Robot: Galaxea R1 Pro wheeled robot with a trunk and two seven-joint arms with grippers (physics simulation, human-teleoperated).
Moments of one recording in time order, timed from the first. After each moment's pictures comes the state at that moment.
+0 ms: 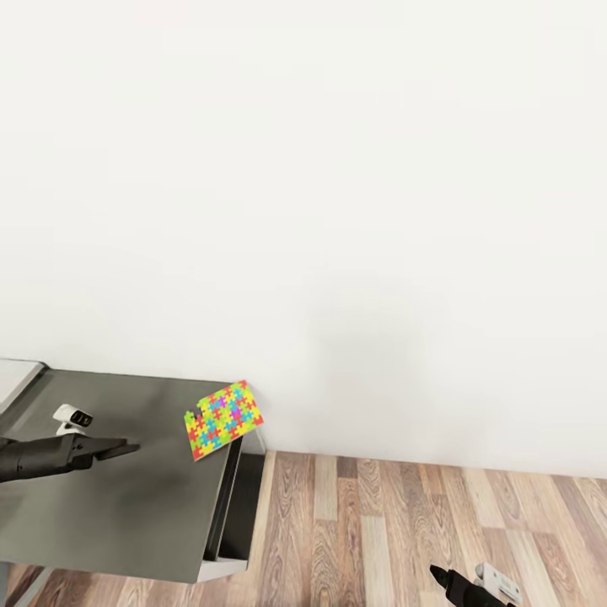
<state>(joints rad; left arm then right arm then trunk) -0.64 0.77 -0.37 -0.77 0.71 0.72 -1.57 -0.26 -0.14 -0.26 -0.55 -0.39 0.25 0.22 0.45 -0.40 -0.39</state>
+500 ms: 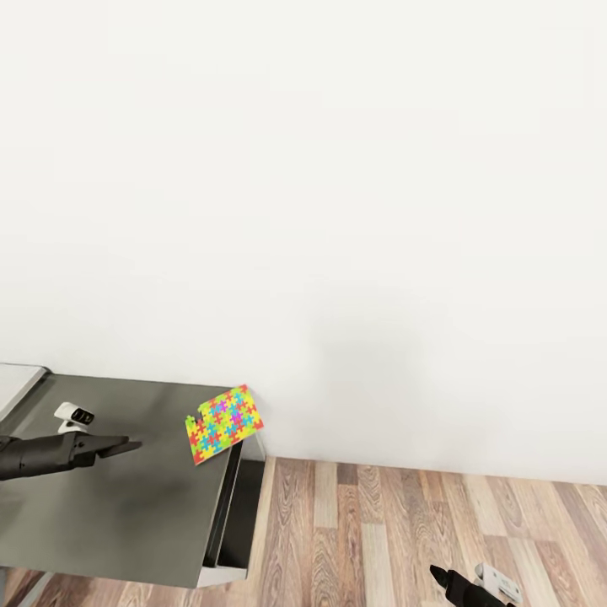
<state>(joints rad) -0.64 0.76 -0.36 -0.78 0.71 0.72 -1.57 -0.26 -0.14 -0.26 -0.55 -0.39 0.25 0.22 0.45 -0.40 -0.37</state>
